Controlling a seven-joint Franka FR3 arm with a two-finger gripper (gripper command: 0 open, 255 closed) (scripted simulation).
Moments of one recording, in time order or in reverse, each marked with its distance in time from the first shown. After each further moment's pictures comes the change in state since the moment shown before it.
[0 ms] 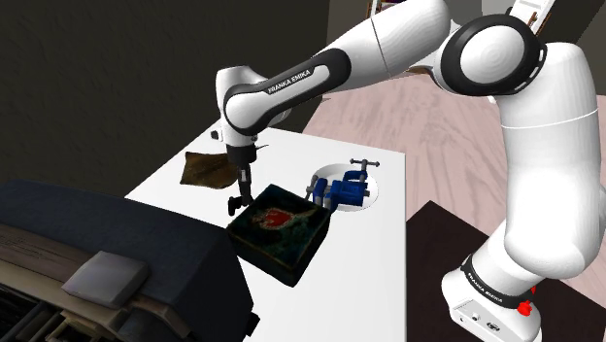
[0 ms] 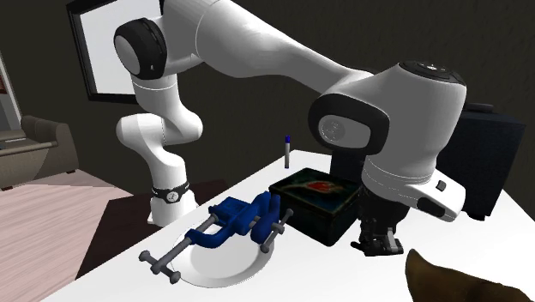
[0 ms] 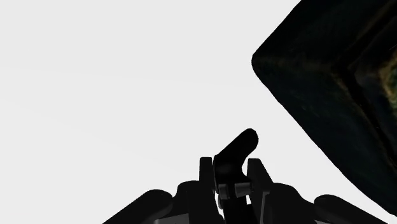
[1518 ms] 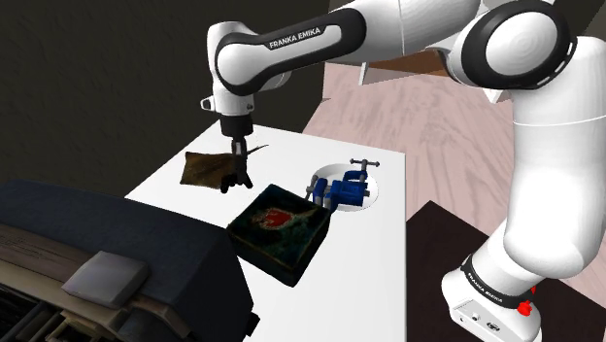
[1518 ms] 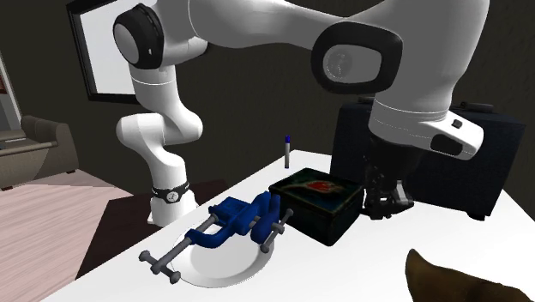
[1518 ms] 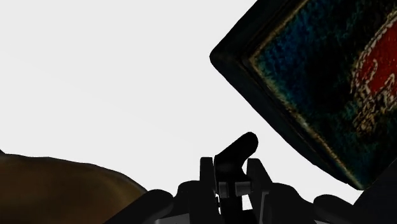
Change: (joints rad) arm -0.013 -0.083 0.028 0.099 0.036 -0.172 0.012
